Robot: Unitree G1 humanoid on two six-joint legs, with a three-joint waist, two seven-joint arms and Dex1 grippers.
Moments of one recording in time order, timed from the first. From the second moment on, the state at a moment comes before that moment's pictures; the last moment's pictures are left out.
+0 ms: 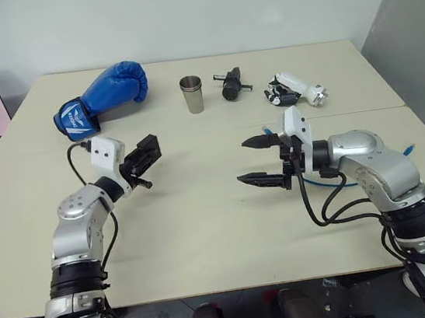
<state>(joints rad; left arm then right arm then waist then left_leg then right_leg) -0.45 0.54 0.19 0.34 -0.29 0.18 -0.61 -0.63 -0.52 0.18 -0.19 0.41 0.58 0.98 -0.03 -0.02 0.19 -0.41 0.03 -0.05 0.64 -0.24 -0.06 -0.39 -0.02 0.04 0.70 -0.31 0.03</state>
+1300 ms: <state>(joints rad) -0.26 0.58 0.23 0.15 -0.30 0.30 -0.59 -0.57 -0.56 0.21 -0.26 0.39 0.63 0.96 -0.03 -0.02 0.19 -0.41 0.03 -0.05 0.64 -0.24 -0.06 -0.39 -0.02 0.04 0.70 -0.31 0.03</state>
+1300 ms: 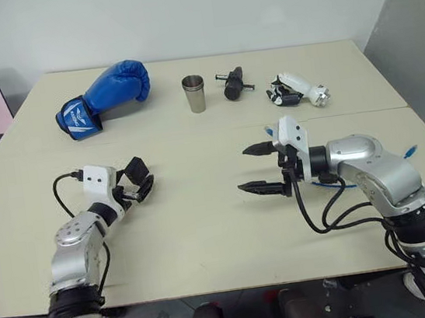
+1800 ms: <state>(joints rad) -0.20 1.01 0.29 -0.07 -0.42 0.49 -0.98 -0.47 -0.82 -0.10 -0.39 0.63 0.84 0.99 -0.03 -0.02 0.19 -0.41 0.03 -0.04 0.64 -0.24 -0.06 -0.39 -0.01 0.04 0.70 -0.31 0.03</state>
